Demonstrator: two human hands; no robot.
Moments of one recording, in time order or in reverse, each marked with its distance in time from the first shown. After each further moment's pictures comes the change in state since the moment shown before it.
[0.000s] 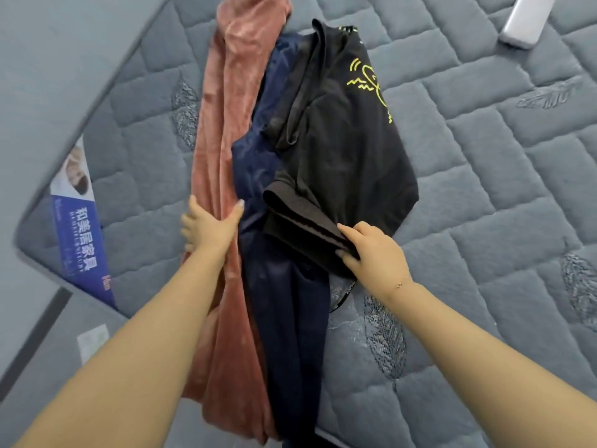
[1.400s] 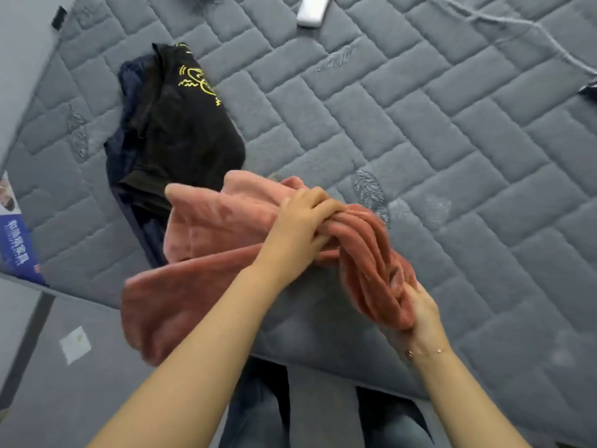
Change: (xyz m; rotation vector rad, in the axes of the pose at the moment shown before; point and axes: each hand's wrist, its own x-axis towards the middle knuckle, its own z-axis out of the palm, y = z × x) left_hand -0.450 0.141 0.065 0.074 -0.470 1.410; right_hand -0.356 0.234 -0.035 1.893 0.435 0.788
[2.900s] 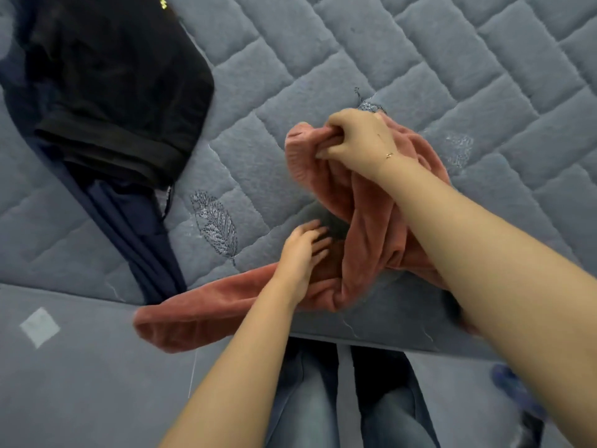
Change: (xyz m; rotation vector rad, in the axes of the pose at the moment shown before) left_hand -0.061 -0.055 0.131 -1.302 0.010 -1.234; right_hand 0.145 -0.047 0.135 -1.626 -0.249 -0.751
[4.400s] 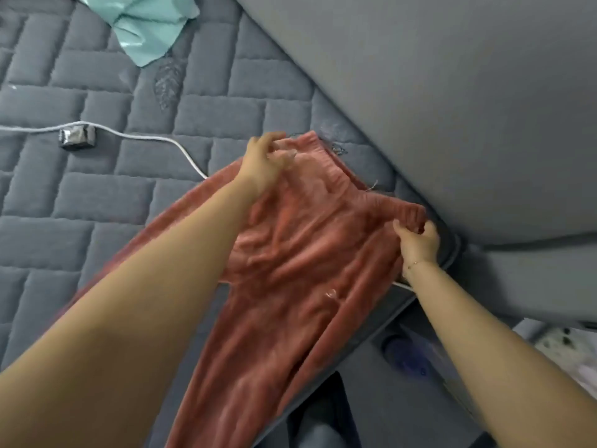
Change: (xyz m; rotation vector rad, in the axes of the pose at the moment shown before) left_hand 0.024 -0.162 0.787 1.359 -0.556 0.934; right_hand -0.533 0.633 -0.149 1.324 1.216 1.426
